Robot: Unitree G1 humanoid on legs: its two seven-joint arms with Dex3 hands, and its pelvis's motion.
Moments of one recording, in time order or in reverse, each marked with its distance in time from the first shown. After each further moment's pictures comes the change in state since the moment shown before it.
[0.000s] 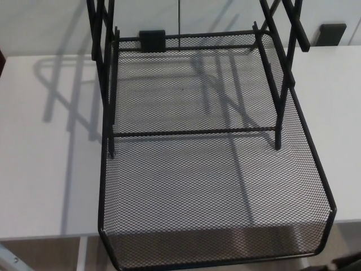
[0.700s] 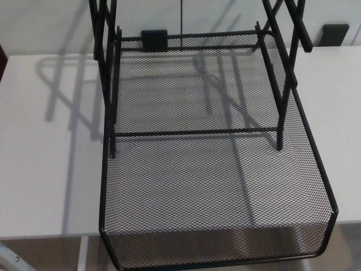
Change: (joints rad) left_arm -0.001 0.000 0.000 0.001 0.000 0.000 0.000; right_arm 0.060 -0.031 -0.364 0.140 0.345 -0.025 0.169
